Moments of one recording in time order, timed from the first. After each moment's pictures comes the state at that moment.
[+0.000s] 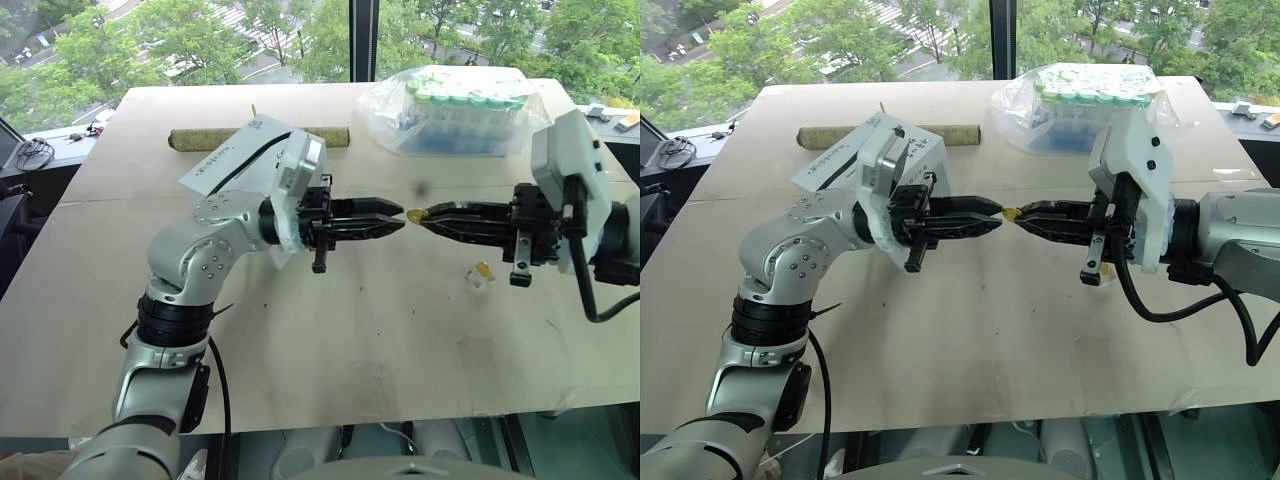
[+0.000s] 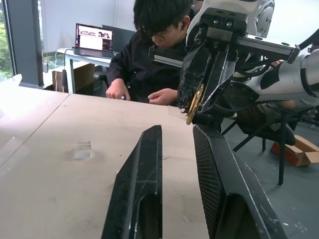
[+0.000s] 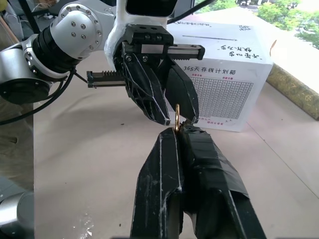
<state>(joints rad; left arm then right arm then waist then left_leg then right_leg) -0.67 0.51 -0.05 -0.23 -0.81 0.72 -1.11 -0.63 -1.01 -0.18 -0.70 1.33 1.06 0.46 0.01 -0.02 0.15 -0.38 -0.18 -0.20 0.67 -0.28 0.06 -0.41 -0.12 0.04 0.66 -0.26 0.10</state>
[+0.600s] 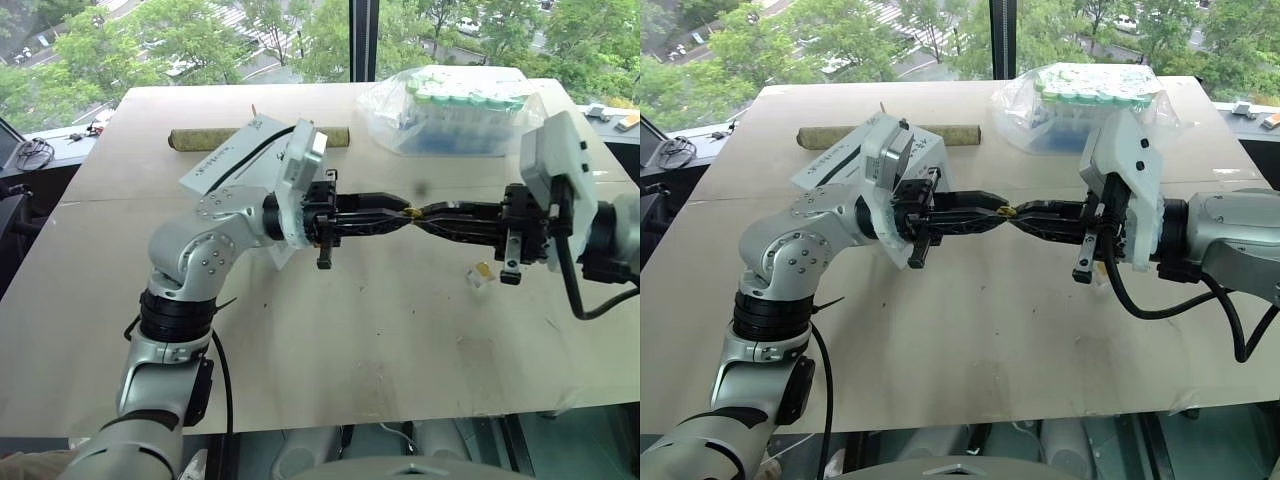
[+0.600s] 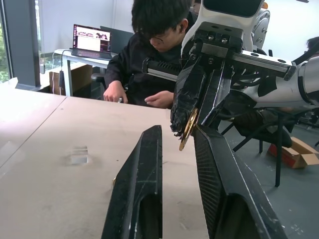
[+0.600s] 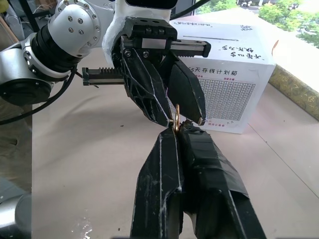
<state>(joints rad) -0.70 0.49 -0.05 -0.24 -0.83 0.76 -1.09 -0.65 -1.00 -0.14 -0.69 1.31 1.04 0.45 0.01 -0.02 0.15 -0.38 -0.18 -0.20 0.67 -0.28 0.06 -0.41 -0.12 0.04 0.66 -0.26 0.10</state>
